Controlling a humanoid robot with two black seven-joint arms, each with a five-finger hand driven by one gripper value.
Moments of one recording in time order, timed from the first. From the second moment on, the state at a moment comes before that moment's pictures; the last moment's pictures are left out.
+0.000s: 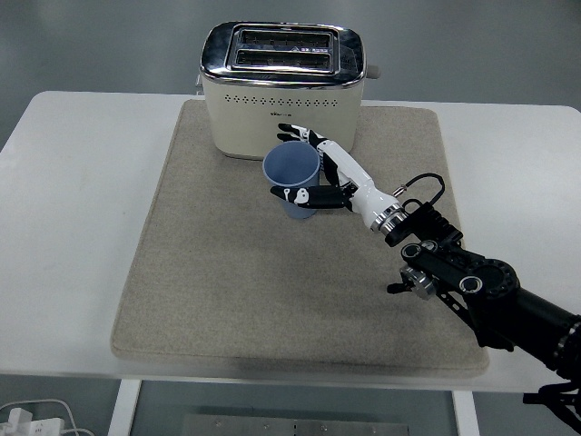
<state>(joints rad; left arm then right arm) -0.02 0.00 -0.13 -0.09 -0.05 -0.10 -0.04 0.81 0.00 0.38 0.73 -0.76 -0.06 0.59</state>
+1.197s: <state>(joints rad) -0.02 0.00 -0.13 -0.09 -0.05 -0.11 -0.04 0.80 0.00 0.39 0.73 -0.70 -0.04 0.53</state>
